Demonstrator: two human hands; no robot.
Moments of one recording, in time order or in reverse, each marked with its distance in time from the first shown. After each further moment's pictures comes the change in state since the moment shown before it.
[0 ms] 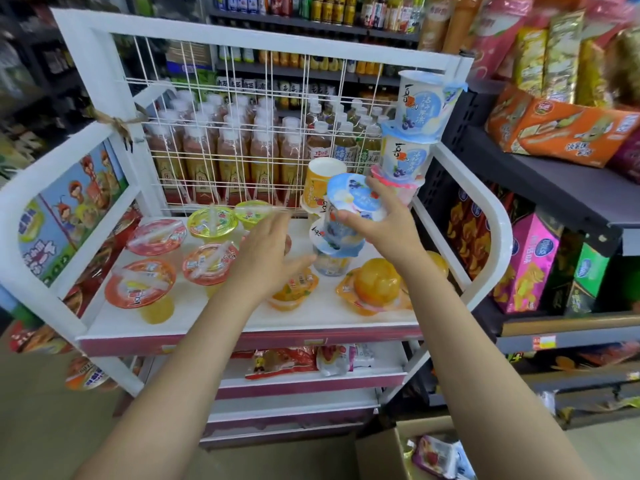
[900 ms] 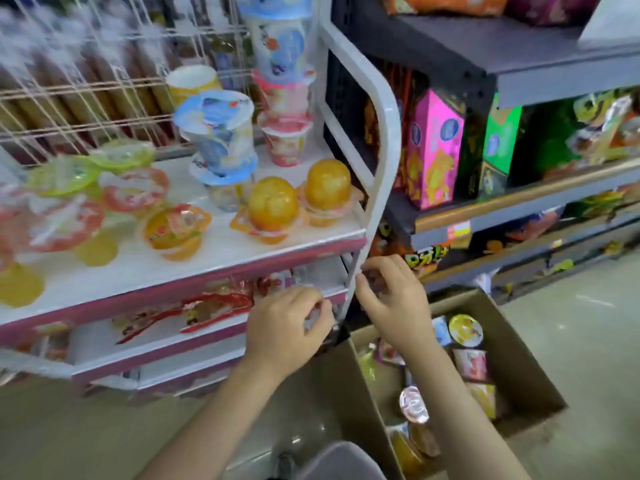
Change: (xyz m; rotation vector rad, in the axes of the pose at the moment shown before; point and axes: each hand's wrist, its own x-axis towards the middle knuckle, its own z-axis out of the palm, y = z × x) left_hand -0.139 0.103 0.153 -0.090 0.078 0.408; right_hand -0.215 0.146 -0.076 -0.339 0.242 -0.065
